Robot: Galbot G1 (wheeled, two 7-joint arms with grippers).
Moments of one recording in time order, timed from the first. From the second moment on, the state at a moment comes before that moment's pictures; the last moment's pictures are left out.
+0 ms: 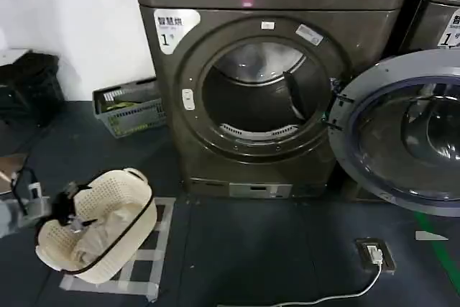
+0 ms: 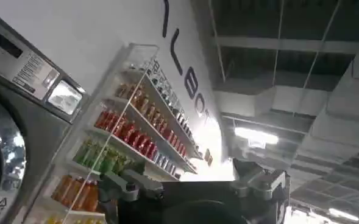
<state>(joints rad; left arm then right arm) 0.69 -0.05 0.28 -1.61 -0.34 0.01 0.45 -1.42 1.08 2.04 1.95 0.15 -0.27 -0.14</state>
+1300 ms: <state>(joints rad) 0.71 0.02 0.31 -1.50 -0.26 -0.03 0.52 -1.44 1.06 2.06 1.95 0.16 -0.27 -0.15</state>
